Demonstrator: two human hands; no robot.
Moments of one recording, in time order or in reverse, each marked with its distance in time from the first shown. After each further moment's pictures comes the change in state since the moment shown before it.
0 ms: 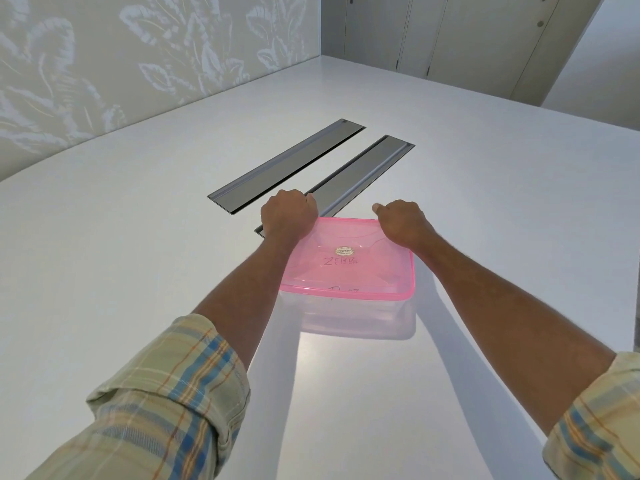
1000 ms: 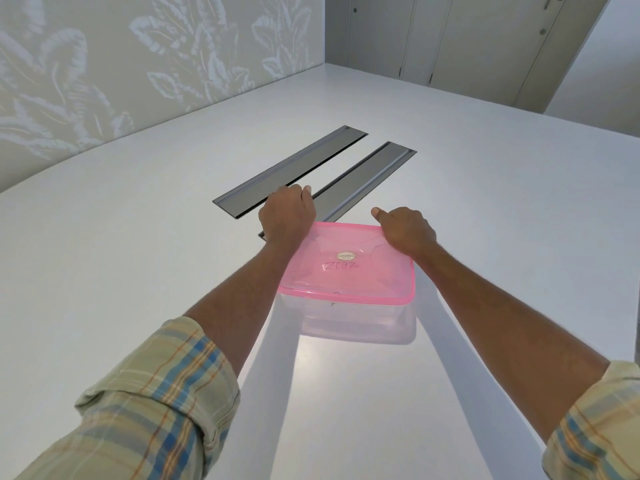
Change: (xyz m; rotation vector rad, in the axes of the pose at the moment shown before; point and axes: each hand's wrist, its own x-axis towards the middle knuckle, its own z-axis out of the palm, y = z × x) left_hand -0.009 0.000 -0.008 -0.053 0.152 -0.047; right_hand -0.011 0.004 0.002 0.026 0.072 0.108
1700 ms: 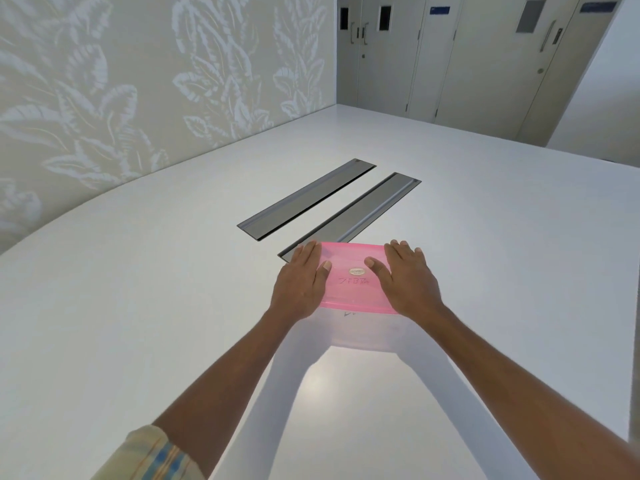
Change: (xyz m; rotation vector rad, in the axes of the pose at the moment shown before) left_hand -0.098 -0.045 -0.027 -0.158 -0.266 0.246; right_hand -0.107 0.008 0.009 -0.146 0.150 -0.394
